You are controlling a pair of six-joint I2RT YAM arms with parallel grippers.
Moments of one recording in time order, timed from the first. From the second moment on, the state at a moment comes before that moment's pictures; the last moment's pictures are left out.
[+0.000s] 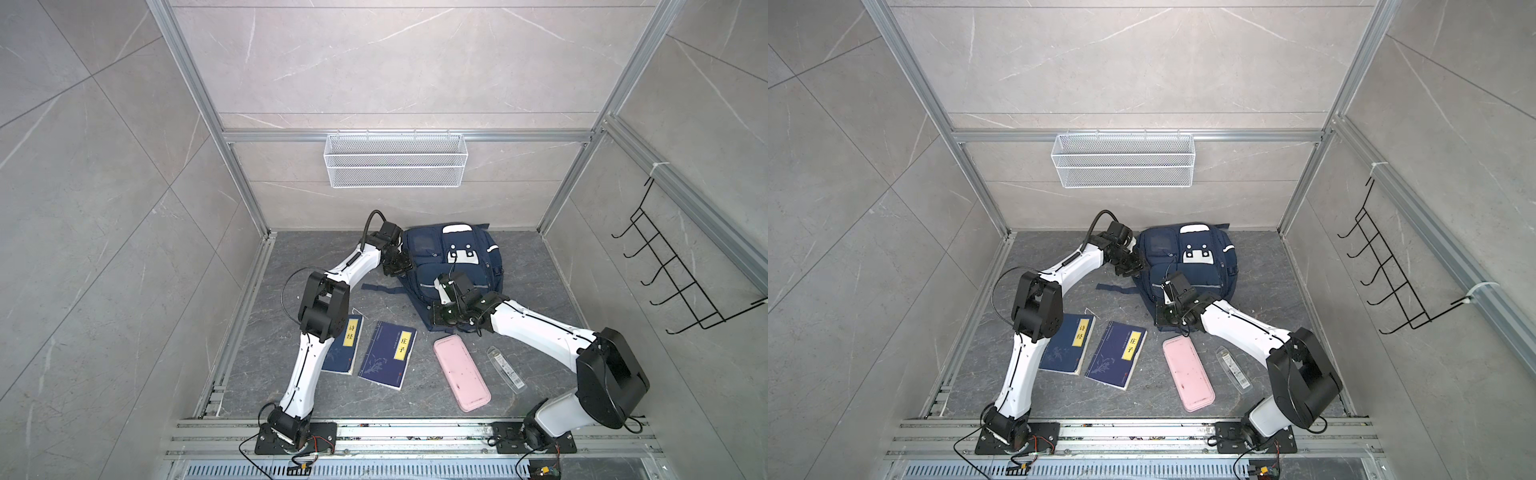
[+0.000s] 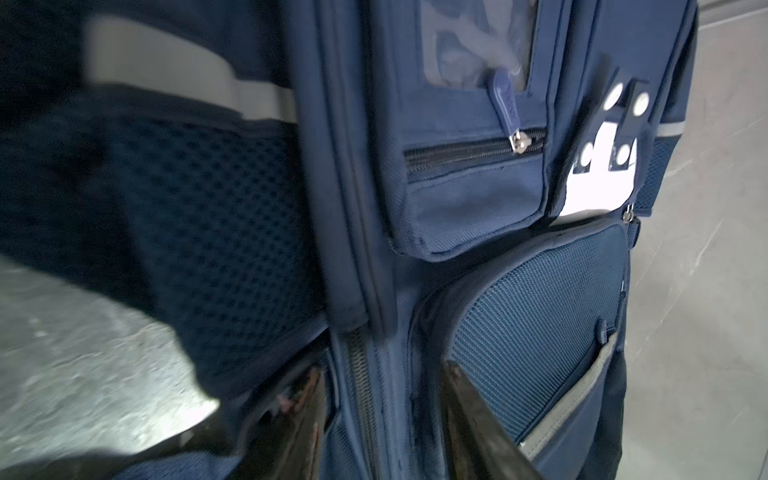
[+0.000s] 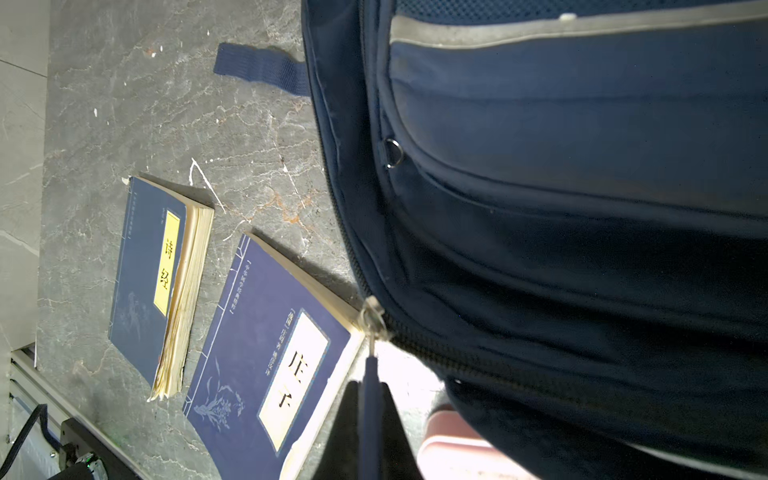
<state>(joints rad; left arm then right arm) -0.50 2.38 2.08 -0.71 0.40 -0.61 0.63 1.53 1.02 -0.46 -0.14 0.57</state>
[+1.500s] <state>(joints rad) -0.28 1.95 1.18 -0.04 0.37 -1.02 0.58 1.66 1.17 -0.46 -0.19 0.49</state>
